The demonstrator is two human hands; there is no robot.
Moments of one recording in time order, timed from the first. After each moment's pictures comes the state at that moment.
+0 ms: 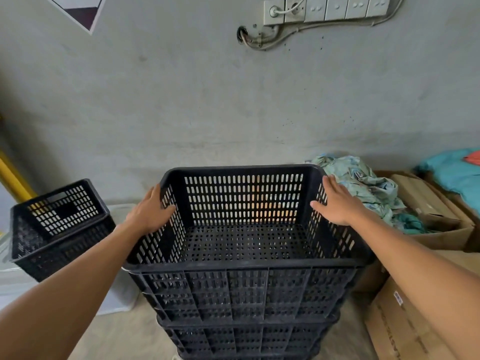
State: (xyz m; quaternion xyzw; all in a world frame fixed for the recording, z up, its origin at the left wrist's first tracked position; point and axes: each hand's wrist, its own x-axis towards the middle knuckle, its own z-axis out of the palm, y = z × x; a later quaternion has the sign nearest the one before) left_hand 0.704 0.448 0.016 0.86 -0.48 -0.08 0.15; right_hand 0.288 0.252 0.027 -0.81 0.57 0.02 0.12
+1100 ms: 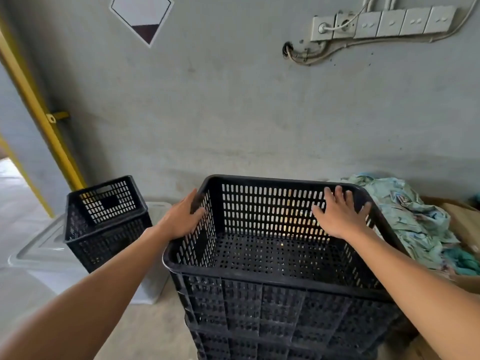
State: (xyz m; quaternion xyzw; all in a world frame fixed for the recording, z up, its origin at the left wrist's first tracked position) left_hand 0.700 0.478 0.038 0.84 -0.48 -0.11 0.23; right_hand 0.381 0.282 0.047 -0.82 0.56 -0.03 0.07
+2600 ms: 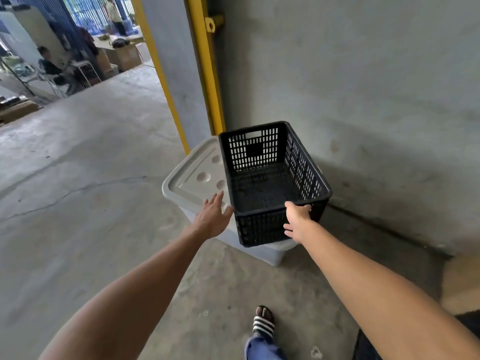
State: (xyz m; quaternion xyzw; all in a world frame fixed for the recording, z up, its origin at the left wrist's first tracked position) left_hand 1.241 0.699 -0.141 0.93 -0.24 -0.20 0.22; right_hand 1.127 0.510 -0.142 -0.48 0.55 -0.03 0.68
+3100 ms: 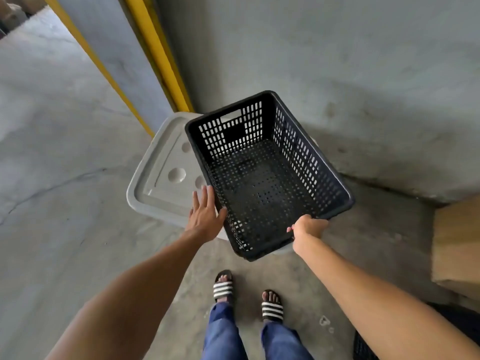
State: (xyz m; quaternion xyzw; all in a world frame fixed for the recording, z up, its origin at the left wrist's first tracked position) left_hand 1.401 0.610 -0.234 0.91 -0.29 -0.26 0.12; right_hand 1.235 0.447 -0.236 -0.30 0.75 -0.20 0.55
